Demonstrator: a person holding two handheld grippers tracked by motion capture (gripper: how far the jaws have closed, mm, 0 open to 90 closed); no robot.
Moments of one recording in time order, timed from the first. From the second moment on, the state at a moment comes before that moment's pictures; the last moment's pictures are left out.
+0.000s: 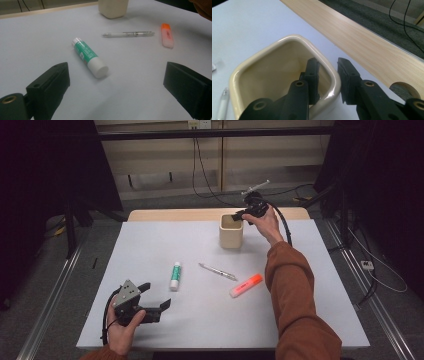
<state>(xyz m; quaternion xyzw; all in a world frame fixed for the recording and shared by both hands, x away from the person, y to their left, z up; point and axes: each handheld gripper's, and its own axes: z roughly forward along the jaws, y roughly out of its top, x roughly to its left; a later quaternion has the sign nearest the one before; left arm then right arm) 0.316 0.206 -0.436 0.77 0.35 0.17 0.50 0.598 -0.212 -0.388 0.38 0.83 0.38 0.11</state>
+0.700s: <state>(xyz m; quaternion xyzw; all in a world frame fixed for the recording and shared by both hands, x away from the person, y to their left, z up) 0.315 0.206 -0.435 0.78 0.35 0.17 0.50 0.589 -0.210 -0.401 0.41 0.82 0.38 0.14</state>
